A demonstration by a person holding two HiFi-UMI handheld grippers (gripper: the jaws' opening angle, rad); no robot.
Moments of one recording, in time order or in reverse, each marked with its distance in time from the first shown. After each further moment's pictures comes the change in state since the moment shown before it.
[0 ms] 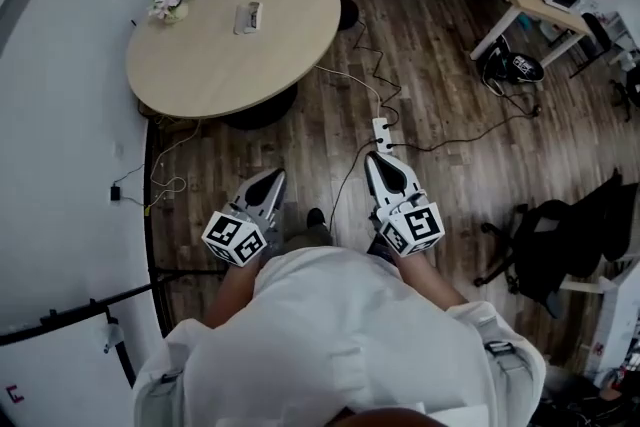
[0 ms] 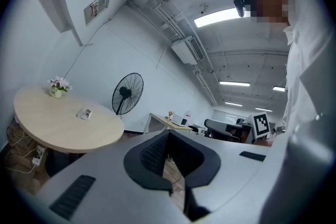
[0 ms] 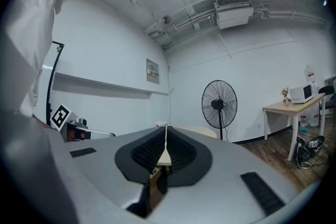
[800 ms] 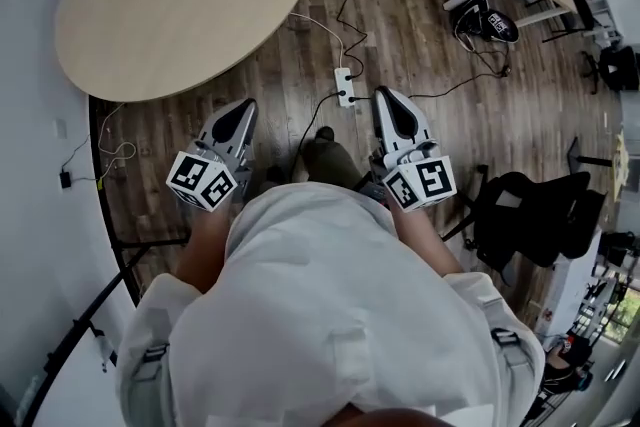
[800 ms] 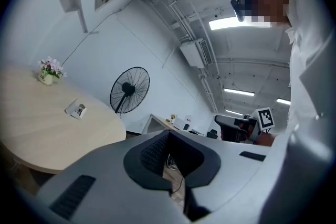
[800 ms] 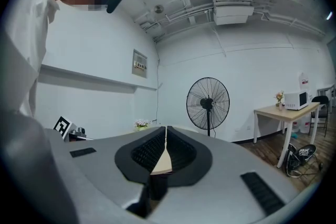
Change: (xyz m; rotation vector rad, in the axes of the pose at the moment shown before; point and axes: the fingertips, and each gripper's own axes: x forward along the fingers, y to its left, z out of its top) left arm 0.151 0.107 0.006 -0.091 -0.025 -0.026; right arm 0.100 -0.137 0.022 -0.023 0.053 -0.103
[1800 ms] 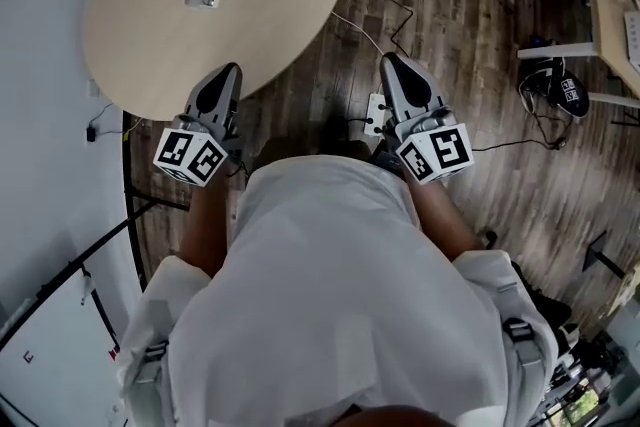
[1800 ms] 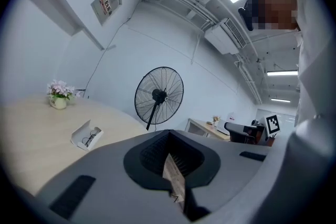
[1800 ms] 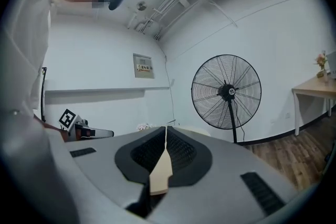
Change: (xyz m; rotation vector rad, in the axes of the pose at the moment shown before) left arm 0.246 0.117 0.096 0.083 -0.004 0.440; right arm 0.264 -0.244 0.017 0.134 0.042 0.358
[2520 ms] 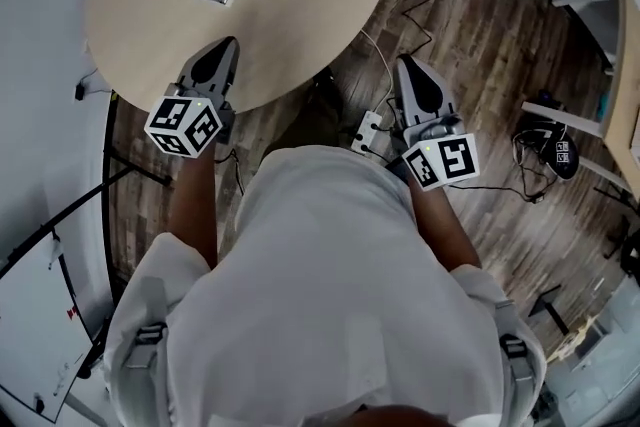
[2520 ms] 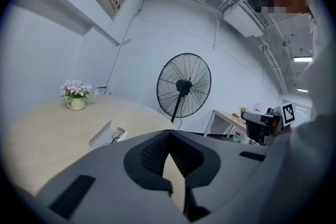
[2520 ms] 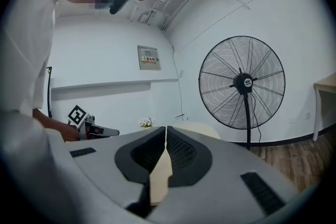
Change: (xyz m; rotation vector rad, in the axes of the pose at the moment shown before) left arm 0.082 0.118 -0.004 -0.010 0.127 0.251; right arm 0.135 -0.061 -0.013 -0.024 0.097 0.144
